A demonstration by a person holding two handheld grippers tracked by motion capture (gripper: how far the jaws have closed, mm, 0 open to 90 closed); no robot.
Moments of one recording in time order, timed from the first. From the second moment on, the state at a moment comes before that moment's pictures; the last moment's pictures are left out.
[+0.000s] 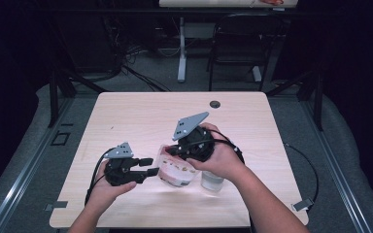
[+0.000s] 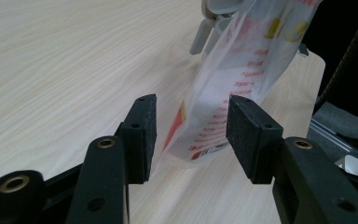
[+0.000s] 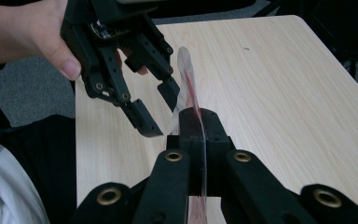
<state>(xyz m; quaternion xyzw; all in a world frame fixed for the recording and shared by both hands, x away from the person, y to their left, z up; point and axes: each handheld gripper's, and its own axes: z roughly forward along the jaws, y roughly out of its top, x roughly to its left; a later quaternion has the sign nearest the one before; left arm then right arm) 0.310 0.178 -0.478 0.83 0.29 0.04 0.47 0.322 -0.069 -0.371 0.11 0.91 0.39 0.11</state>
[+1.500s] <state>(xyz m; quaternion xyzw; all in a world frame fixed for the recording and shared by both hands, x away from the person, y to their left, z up) 0.307 0.148 -0.501 0.86 0.22 0.02 0.46 0.317 -0.062 -0.358 0.09 0.90 0.41 0.11</state>
